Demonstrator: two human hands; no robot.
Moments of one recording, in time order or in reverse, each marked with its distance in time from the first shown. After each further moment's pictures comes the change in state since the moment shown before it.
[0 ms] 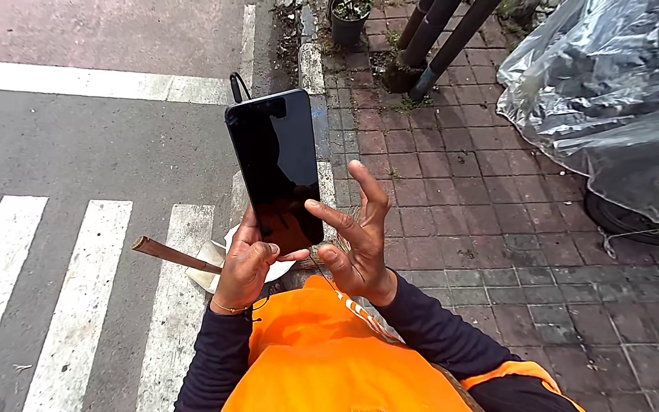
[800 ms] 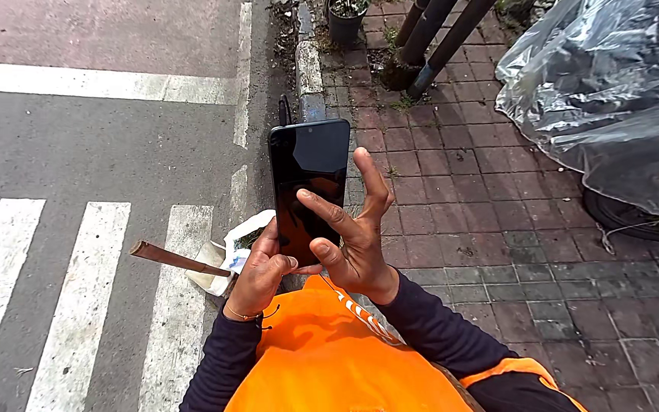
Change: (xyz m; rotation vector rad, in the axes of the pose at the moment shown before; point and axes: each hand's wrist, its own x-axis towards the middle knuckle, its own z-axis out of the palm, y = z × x) left_hand 0.002 -0.012 0.009 0.040 -0.030 -0.105; right_hand 0.013 0.001 0.002 -0.113 -0.013 0.023
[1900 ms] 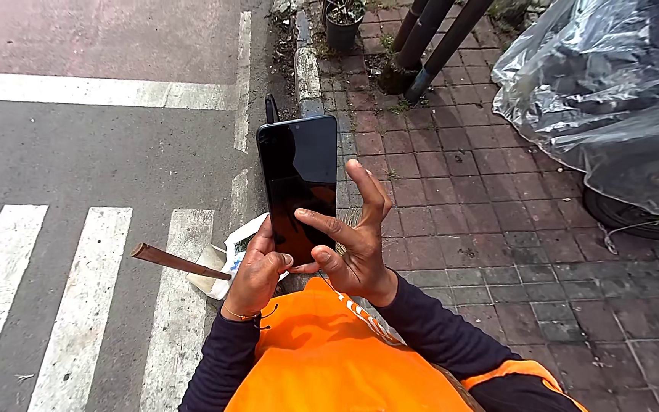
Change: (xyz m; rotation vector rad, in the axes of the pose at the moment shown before) left_hand -0.001 0.003 0.001 -0.021 0.022 0.019; right_hand -0.010 0.000 -0.002 0.020 0.017 -0.039
